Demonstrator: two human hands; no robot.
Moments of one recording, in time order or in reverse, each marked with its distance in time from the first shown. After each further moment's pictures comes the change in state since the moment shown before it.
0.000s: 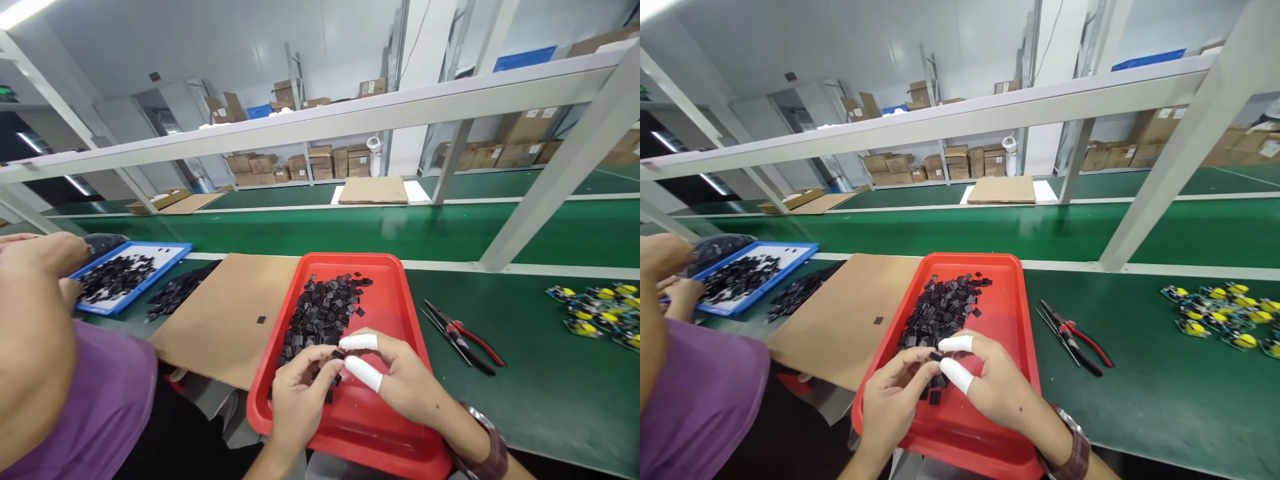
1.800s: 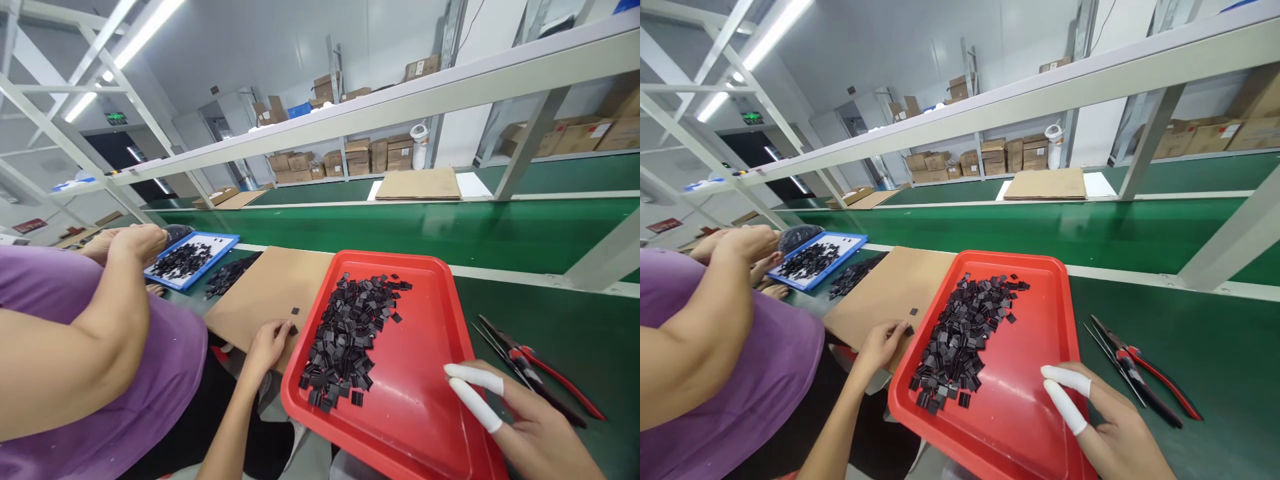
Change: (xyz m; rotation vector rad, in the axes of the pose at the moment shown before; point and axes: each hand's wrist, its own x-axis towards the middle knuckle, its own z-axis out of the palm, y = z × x) left_hand 0.070 -0.069 -0.151 0.754 0.104 -0.049; right_hand -0.069 0.071 -0.070 -0.460 0.240 0.045
